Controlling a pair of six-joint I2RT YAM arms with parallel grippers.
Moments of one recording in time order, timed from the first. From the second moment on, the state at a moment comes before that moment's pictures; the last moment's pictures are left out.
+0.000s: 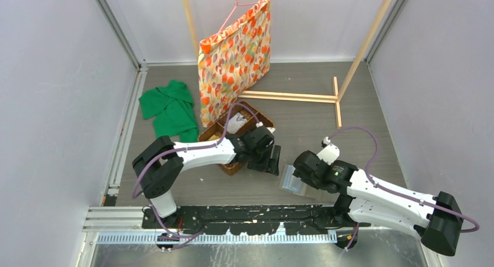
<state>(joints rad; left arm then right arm) -1.03 1.72 1.08 -0.33 0.14 -0.74 0.96 0.84 0.50 -0.82 0.47 1.41</state>
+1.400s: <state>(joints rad) -0.96 1.57 1.02 -0.41 0.20 -0.71 1.02 1.04 0.55 -0.72 0.45 1.28</state>
